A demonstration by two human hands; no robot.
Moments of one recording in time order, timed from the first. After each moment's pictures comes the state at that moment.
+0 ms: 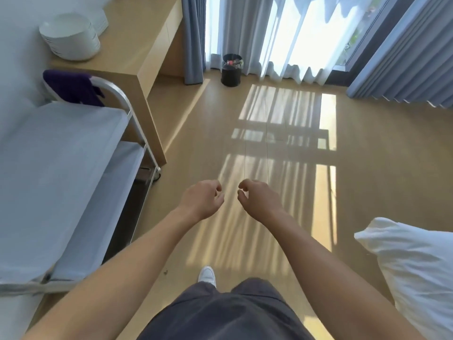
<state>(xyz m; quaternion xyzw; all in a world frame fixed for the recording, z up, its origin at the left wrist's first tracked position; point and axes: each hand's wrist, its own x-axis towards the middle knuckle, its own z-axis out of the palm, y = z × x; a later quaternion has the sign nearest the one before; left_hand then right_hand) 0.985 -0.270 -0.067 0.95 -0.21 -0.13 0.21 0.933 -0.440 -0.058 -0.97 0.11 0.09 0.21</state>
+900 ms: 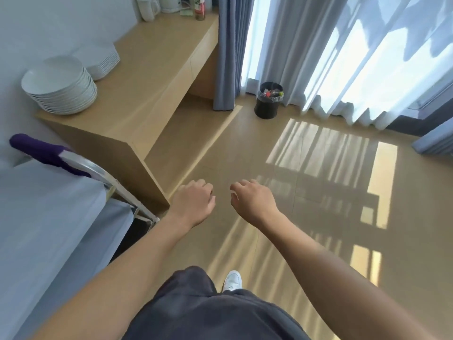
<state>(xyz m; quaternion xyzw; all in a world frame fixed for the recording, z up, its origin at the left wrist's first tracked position) 1.425 -0.389 -0.071 0.99 -0.15 -0.04 0.06 1.423 -0.568 -0.070 -0.99 -0.12 0.08 0.08</state>
